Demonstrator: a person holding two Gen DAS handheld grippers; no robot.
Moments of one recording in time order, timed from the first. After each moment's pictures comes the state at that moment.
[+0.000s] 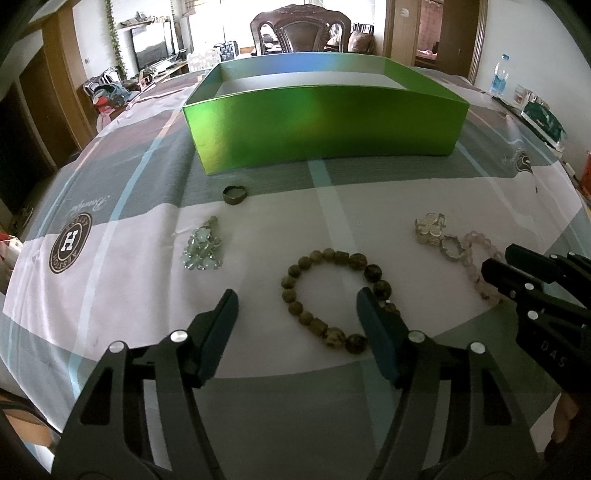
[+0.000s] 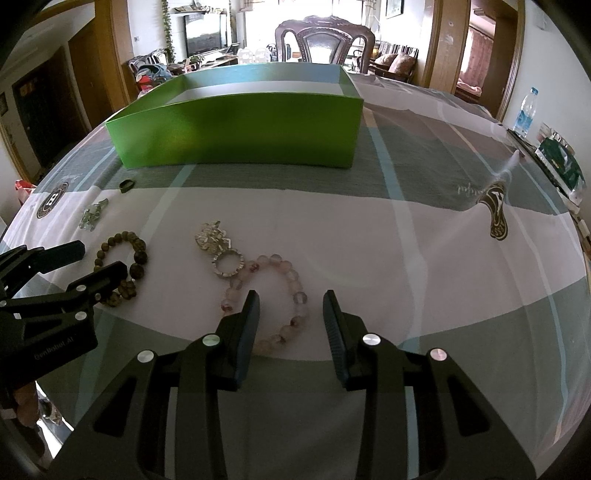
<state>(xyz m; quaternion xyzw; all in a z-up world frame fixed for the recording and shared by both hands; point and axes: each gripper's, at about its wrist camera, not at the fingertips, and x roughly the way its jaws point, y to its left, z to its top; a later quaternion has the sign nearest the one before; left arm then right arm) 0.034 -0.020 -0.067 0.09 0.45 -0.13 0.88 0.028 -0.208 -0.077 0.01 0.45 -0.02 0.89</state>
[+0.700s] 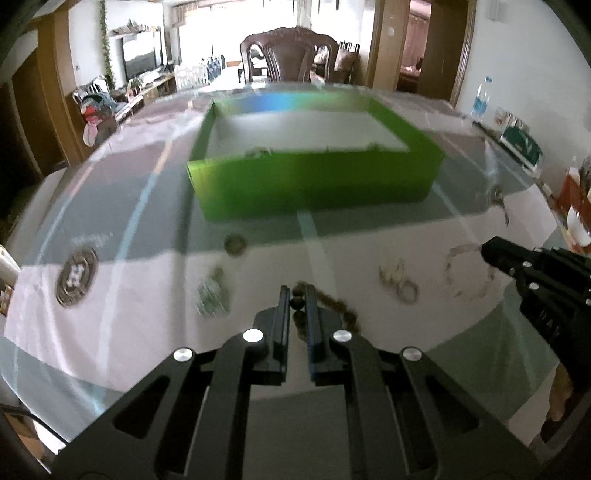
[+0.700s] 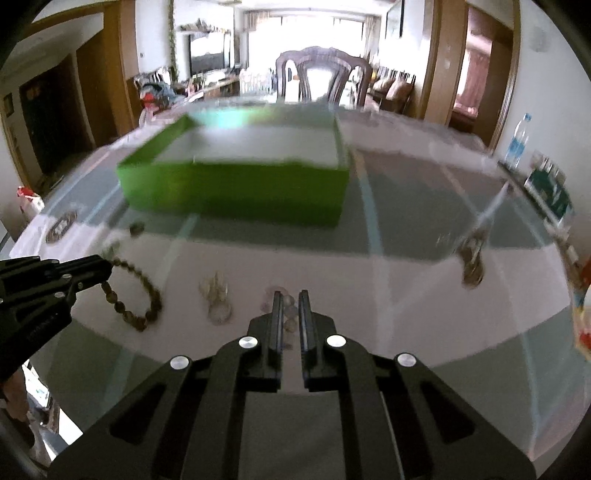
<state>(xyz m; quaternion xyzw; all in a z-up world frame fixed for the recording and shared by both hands) 0.043 -0.011 -0.014 0.06 0.41 -0.17 0.89 0.037 -0.216 -0.019 -0.01 0.39 -0.02 0.92</state>
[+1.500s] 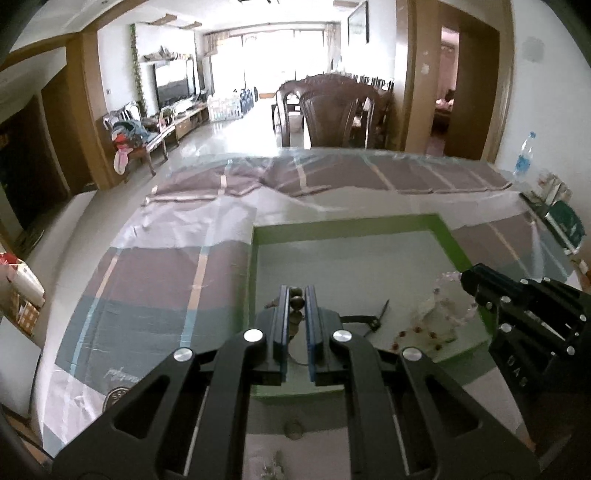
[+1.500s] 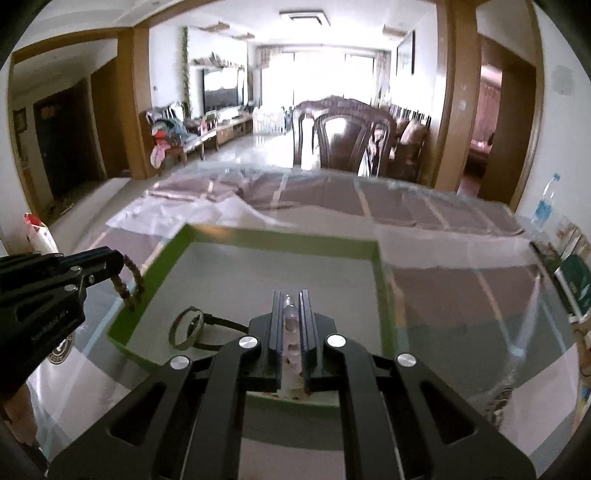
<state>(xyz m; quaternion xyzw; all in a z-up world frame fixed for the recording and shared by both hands) 0.188 -0.021 0.066 0.06 0.36 -0.10 0.92 0.211 -0.200 0.025 0.00 0.34 0.01 0.94</state>
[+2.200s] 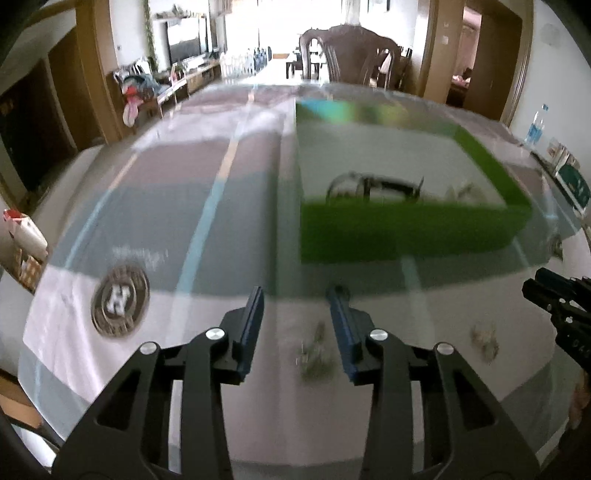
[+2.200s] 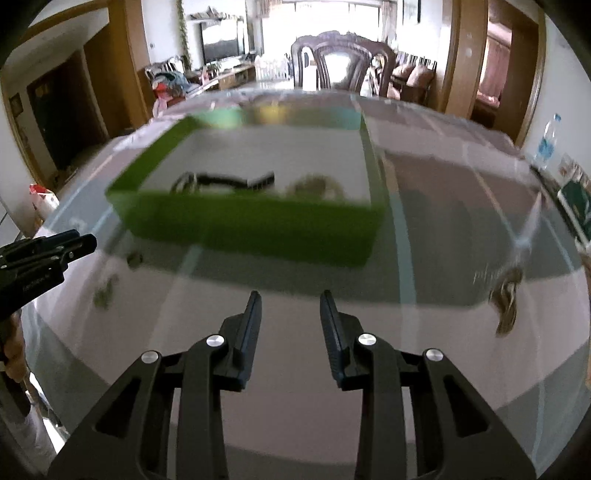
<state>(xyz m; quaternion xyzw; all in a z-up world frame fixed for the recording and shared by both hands) 0.104 0.040 -0.021 0.04 0.44 -0.08 0.89 0.095 -0.218 -0.046 0.01 0.44 0.02 0.90</state>
